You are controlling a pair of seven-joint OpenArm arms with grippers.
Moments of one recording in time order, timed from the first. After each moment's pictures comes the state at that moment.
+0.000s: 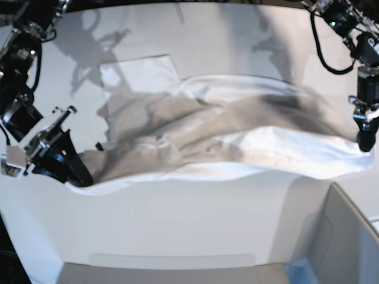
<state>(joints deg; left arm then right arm) 8.4 -7.4 -49.2 115.8 -67.6 4.6 44.6 4.4 20.2 24.8 119.7 70.8 33.9 -56.9</state>
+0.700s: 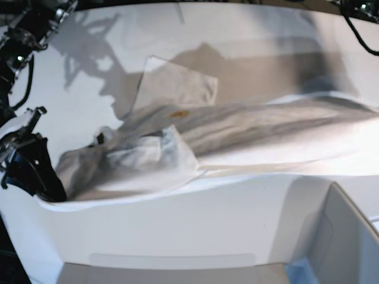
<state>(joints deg) 8.2 -12.4 -74.1 115.9 -82.1 4.0 44.9 9.8 20.5 32.3 119.5 84.4 34.2 -57.3</state>
